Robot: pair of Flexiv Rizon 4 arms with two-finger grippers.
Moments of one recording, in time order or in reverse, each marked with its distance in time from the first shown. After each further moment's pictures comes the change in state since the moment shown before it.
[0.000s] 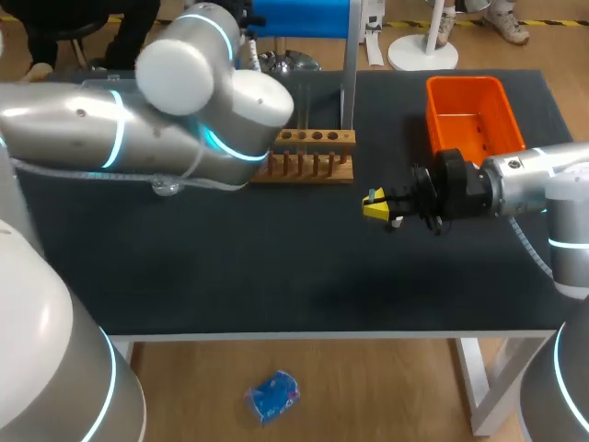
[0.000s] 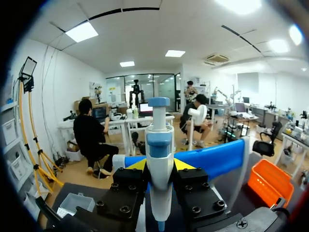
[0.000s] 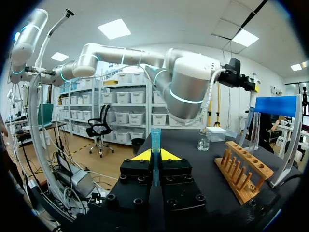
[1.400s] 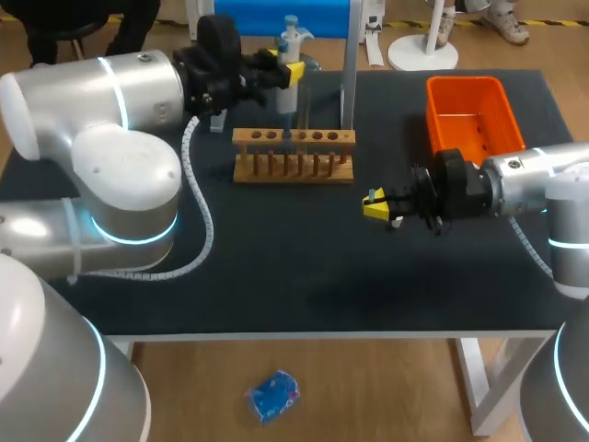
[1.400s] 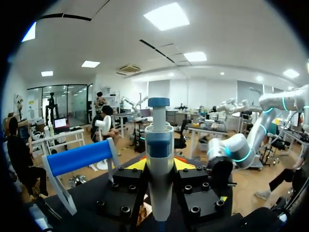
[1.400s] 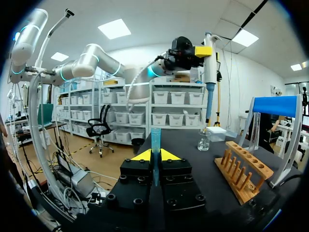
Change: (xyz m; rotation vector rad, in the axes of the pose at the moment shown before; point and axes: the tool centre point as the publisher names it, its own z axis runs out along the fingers) left arm 0.154 0.007 -0.238 0.083 0.837 0.120; right arm 0.000 0.000 0.000 0.000 0.000 0.000
